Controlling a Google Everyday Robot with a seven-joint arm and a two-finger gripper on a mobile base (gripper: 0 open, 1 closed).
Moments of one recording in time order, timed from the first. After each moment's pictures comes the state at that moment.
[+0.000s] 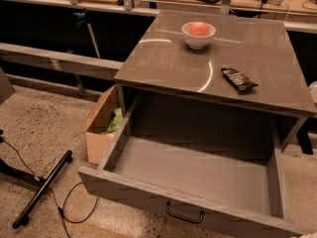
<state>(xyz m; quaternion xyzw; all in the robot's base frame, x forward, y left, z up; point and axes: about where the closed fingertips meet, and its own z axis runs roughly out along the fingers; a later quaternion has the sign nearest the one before) 0.233 -0.238 0.731 -0.62 0.76 0.02 0.19</state>
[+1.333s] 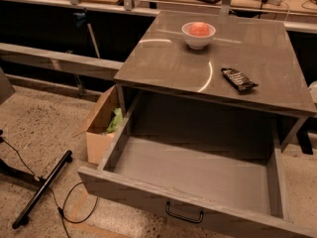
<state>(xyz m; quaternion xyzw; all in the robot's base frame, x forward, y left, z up) 0.260 -0.211 0.643 -0.67 0.69 -0.05 0.27</state>
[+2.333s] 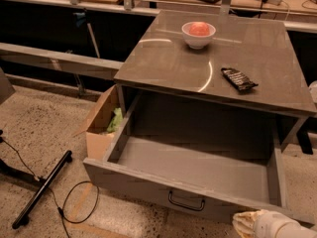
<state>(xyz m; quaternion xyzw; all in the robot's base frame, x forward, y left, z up) 0.329 -0.215 0.649 -0.67 0.67 -0.12 0.30</state>
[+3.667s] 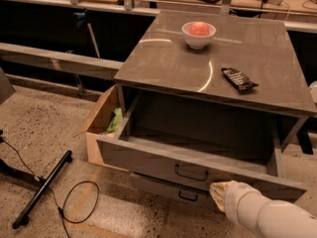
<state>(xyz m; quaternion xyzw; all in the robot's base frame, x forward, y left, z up) 0.424 -0.178 0.624 -0.67 0.63 -0.17 0.35</state>
